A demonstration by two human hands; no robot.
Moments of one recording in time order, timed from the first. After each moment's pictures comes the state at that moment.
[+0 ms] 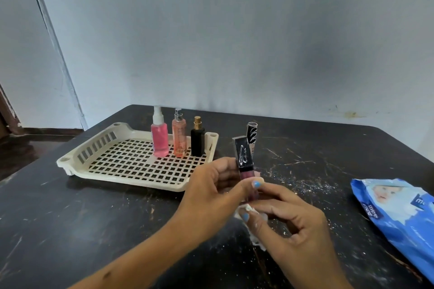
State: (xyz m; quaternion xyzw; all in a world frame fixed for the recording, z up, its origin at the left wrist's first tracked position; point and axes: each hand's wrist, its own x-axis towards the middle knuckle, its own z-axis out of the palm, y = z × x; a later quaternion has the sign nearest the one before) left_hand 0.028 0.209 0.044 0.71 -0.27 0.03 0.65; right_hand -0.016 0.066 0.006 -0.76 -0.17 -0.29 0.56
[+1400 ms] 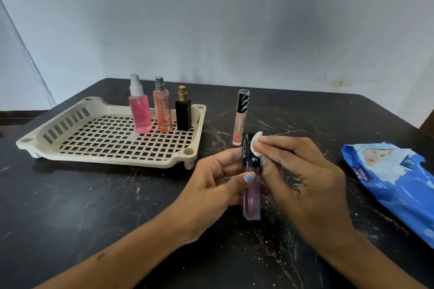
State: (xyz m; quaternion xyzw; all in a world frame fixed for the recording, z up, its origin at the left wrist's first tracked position) left_hand 0.025 0.203 0.019 0.60 -0.24 -0.17 0.75; right_hand 0.002 0.046 0.009 -0.81 -0.20 -0.47 0.31
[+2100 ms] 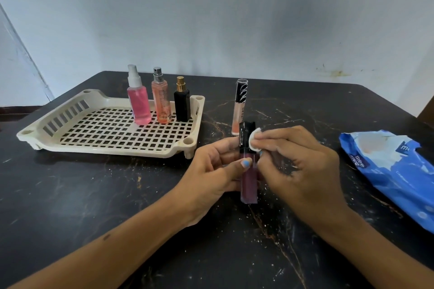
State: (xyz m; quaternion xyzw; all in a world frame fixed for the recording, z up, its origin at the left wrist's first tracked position) left_hand 0.028 0.203 0.018 0.58 -0.23 -0.19 0.76; right_hand 0.007 0.045 0.006 -0.81 -0.19 -0.47 0.29
